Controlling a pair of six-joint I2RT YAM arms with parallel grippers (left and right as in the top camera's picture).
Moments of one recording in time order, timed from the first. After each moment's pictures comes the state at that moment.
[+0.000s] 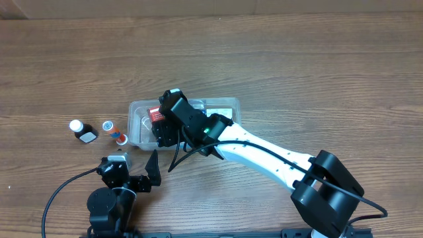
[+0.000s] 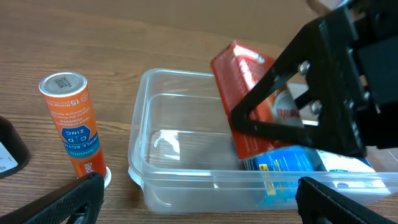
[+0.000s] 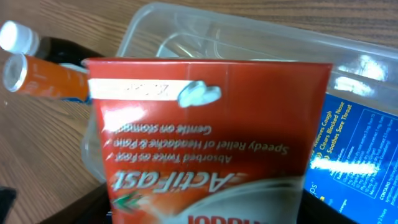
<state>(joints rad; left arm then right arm) 0.02 0.02 0.13 -0.42 0.15 -0.17 0.92 1.91 1.41 -0.39 -0.07 0.59</state>
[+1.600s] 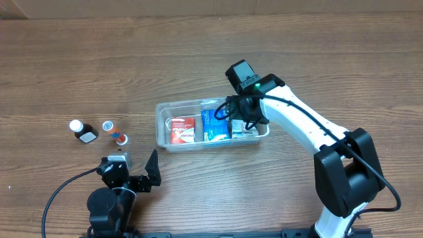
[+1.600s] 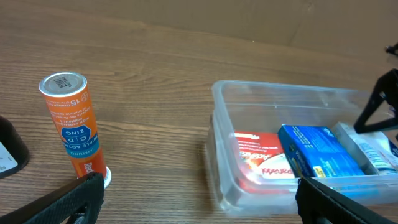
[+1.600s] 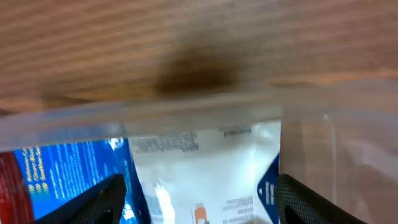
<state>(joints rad) 0.02 0.02 0.13 -0.42 0.15 -0.17 0.51 1.91 1.42 -0.89 0.04 0.60</state>
